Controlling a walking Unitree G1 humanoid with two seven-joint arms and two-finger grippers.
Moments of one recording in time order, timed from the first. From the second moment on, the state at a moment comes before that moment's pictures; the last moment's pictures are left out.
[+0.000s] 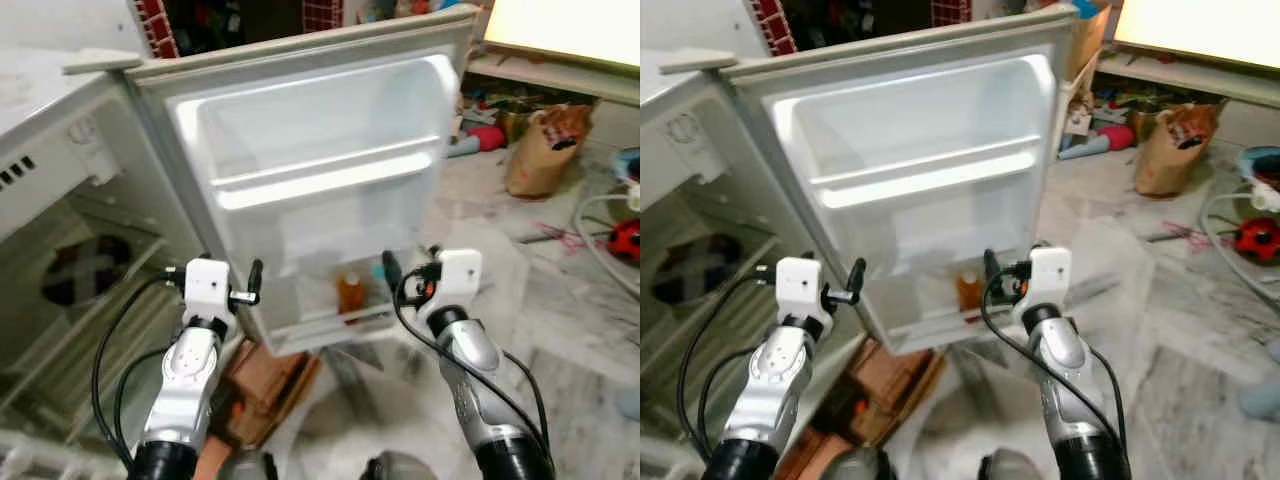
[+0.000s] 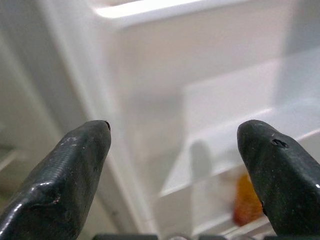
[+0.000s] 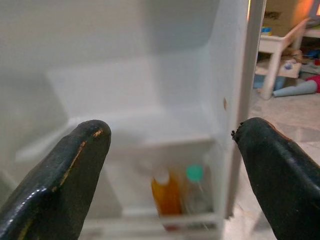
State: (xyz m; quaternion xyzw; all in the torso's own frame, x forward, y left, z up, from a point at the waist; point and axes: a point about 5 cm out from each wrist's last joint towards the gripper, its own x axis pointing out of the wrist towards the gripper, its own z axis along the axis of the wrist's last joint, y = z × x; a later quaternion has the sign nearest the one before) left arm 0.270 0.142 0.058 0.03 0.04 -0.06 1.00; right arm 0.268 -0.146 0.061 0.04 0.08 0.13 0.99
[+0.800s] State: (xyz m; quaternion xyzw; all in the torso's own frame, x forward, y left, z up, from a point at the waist) left arm 0.276 0.134 0.062 0.04 0.02 -0.09 0.99; right arm 0.272 -0.143 0.078 -0.04 0.02 0.17 0.98
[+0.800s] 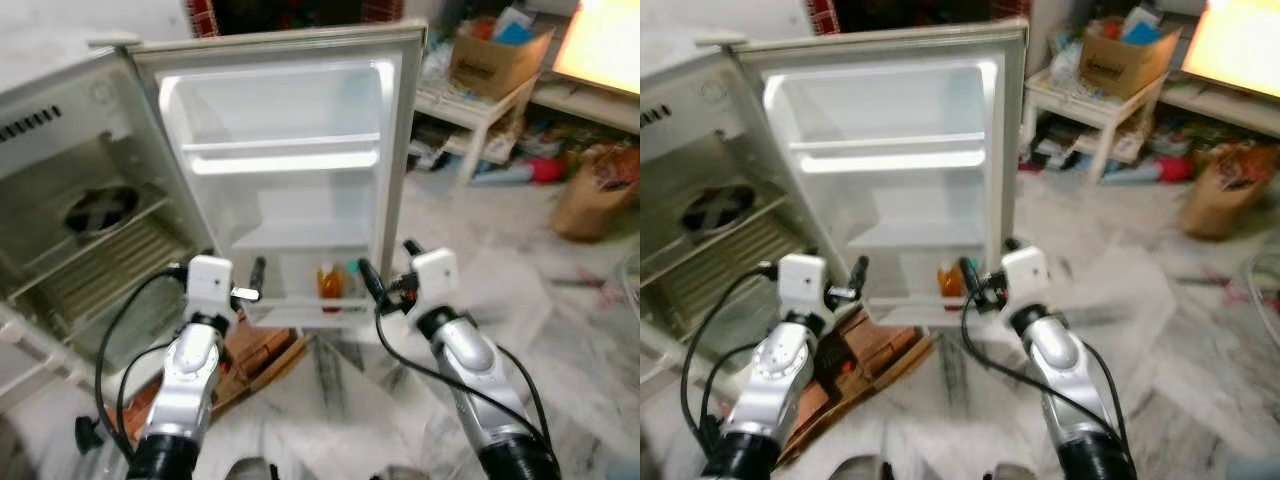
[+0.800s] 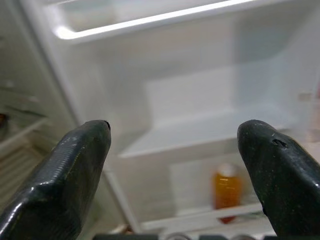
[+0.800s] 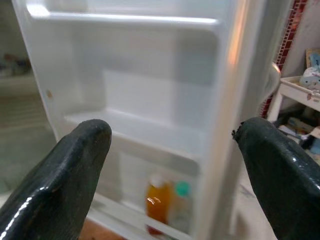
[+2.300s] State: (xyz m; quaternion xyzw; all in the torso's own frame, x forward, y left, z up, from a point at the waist) left arm 0.256 0.157 0.042 0.04 0.08 -0.01 1.00; right arm 0.285 -0.141 0.099 -0.04 -0.04 0.16 0.98
